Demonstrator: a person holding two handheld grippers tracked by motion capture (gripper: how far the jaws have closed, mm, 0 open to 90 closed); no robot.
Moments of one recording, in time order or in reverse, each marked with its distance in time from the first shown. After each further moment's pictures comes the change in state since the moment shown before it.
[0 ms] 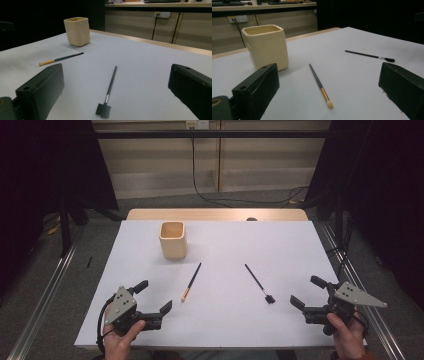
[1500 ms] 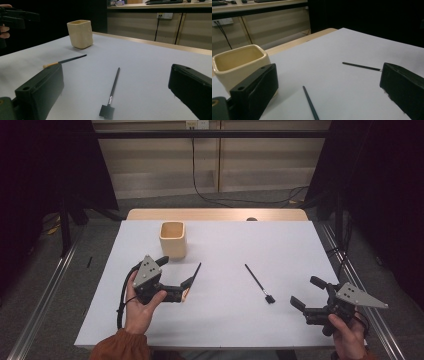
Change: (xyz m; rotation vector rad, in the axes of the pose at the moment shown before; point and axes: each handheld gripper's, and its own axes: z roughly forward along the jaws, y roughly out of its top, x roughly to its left) left arm 0.003 0.051 0.067 0.064 -0.070 0.038; right arm 0.001 -0.001 -0.001 -0.014 0.014 0.024
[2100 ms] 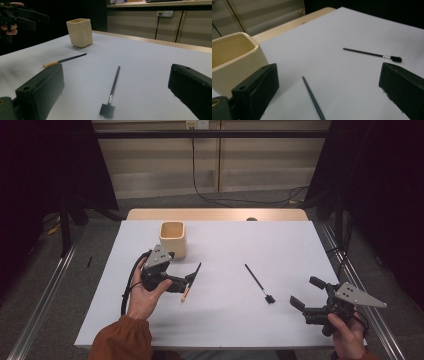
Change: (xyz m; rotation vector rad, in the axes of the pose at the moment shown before) left arm 0.016 0.017 0.026 0.201 -0.049 0.008; right arm -0.001 -0.001 0.002 0.009 0.000 0.004
